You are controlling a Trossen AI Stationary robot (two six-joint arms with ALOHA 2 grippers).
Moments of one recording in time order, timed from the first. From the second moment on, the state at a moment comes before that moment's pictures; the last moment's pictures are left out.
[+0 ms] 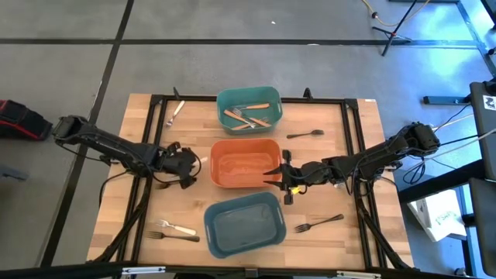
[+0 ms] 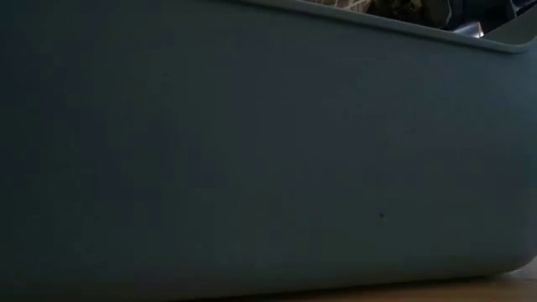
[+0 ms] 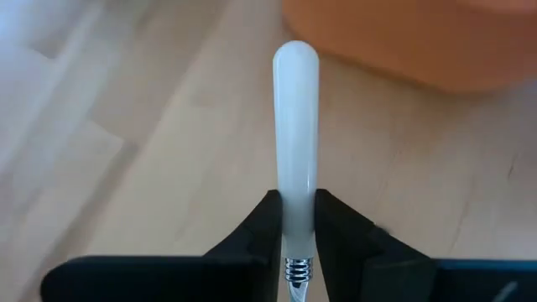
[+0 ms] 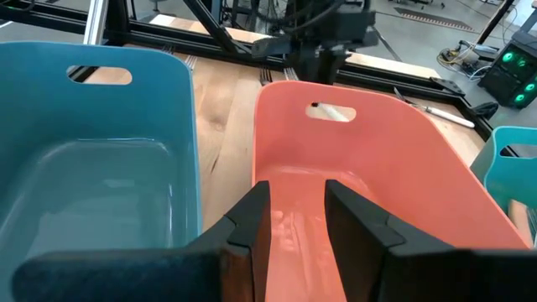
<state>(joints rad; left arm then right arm) -0.21 0.99 0.46 -0.62 -0.40 -0.60 0.29 1.38 0.69 0.33 0.28 -0.08</state>
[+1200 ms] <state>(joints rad) -0.21 1.16 0.75 -0.10 -0.44 -0.02 0.29 1.38 0.69 0.34 0.28 -0.06</state>
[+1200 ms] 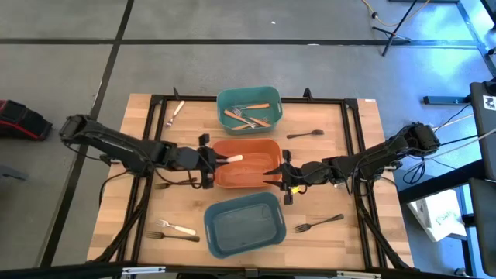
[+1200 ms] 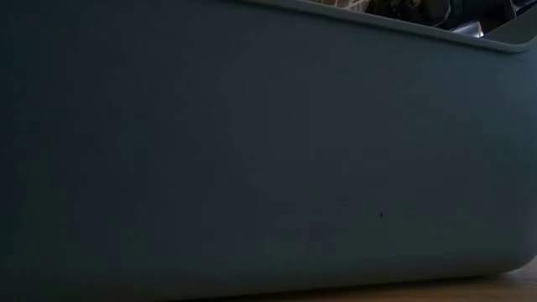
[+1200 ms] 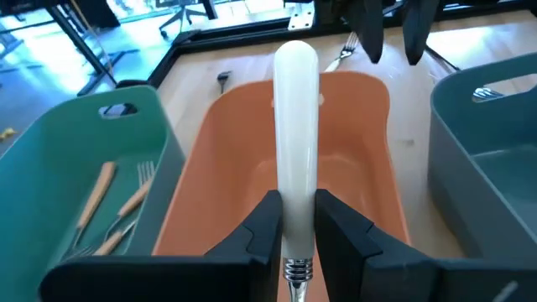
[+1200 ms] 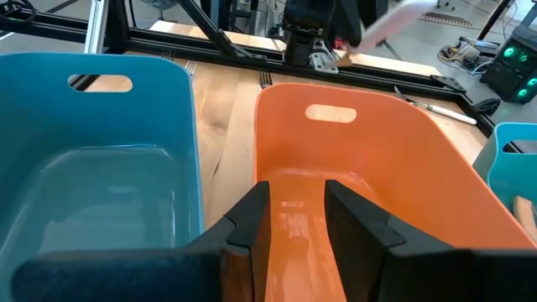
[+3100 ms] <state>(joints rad) 0.04 0.86 0.75 -0.39 -0.83 -0.04 0.29 1.38 0.69 0.33 0.28 -0.03</state>
